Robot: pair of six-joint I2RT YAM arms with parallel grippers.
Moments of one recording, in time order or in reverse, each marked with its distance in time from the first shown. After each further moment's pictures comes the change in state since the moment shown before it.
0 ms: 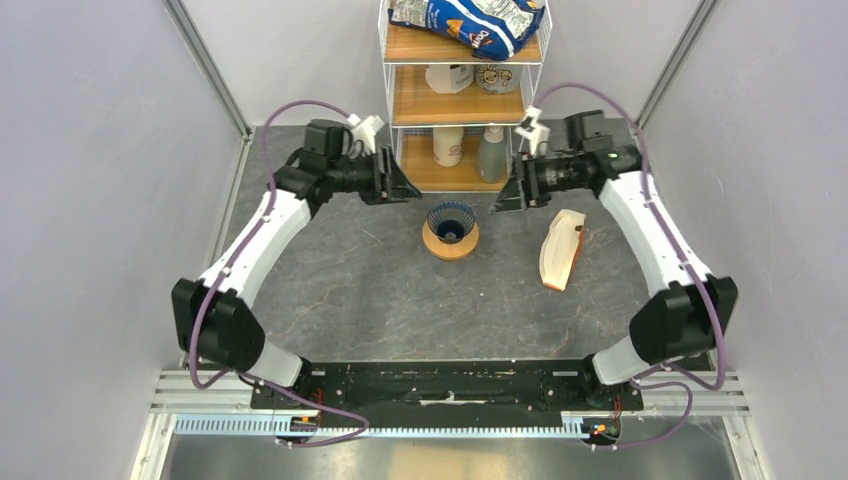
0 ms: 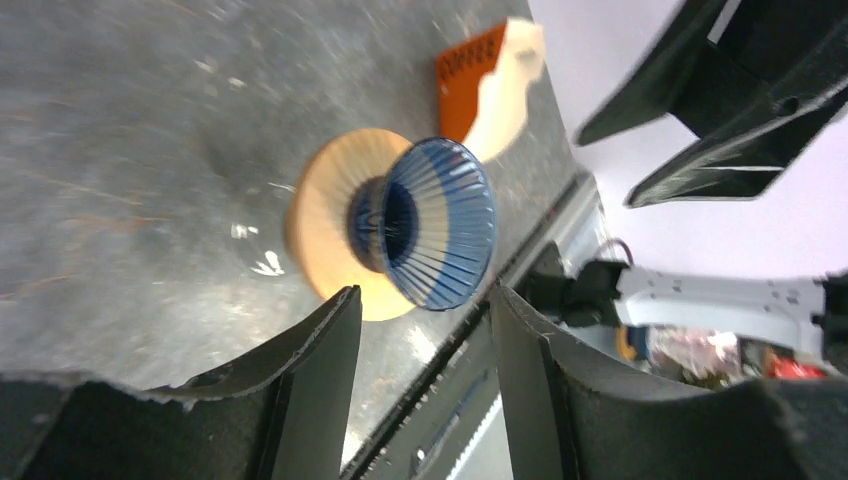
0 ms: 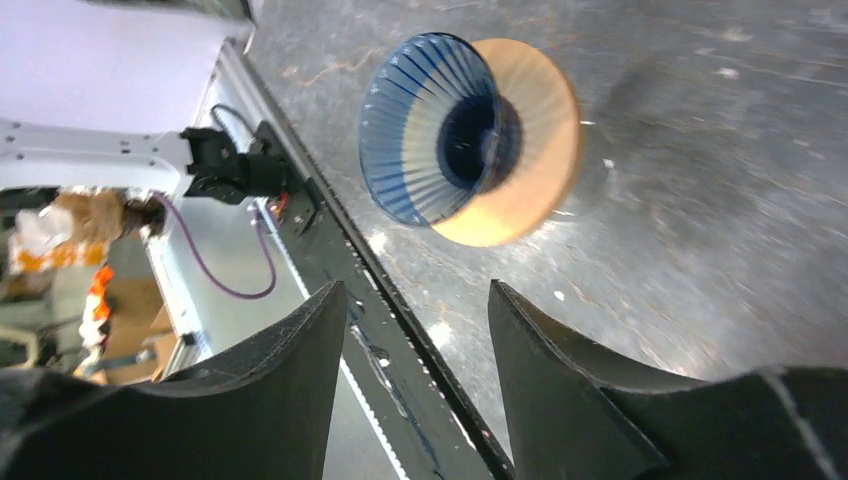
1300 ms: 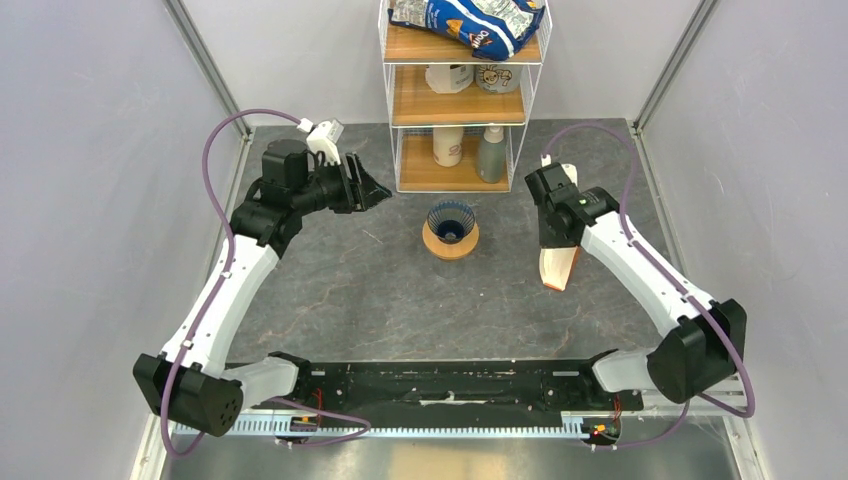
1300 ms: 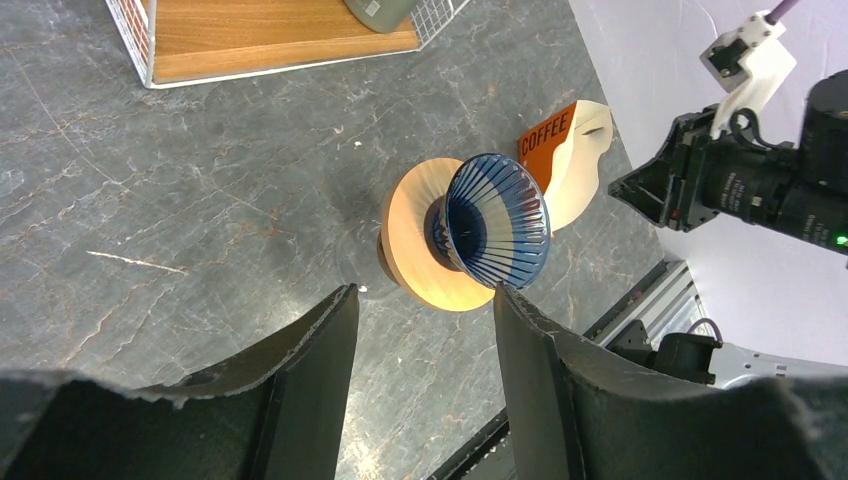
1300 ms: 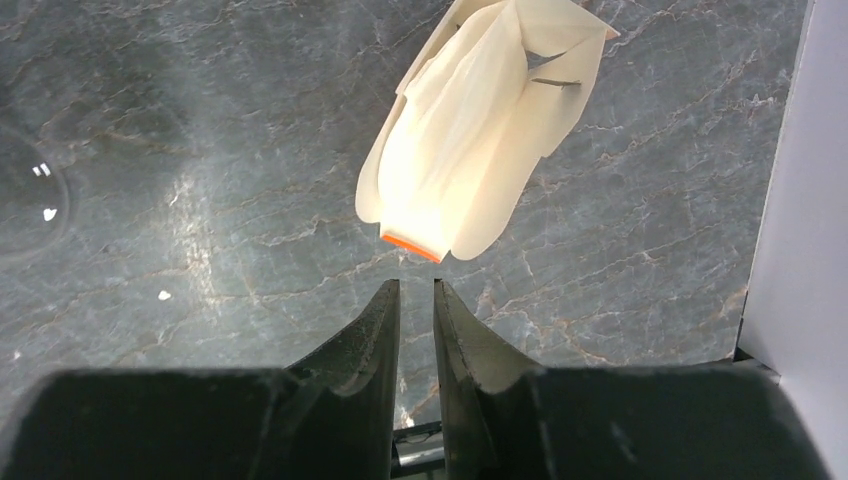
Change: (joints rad) left arm 0.063 -0.351 -0.164 0.021 -0.290 0.048; right arm 0.212 -0.212 -0.277 -0.124 1.322 0.325
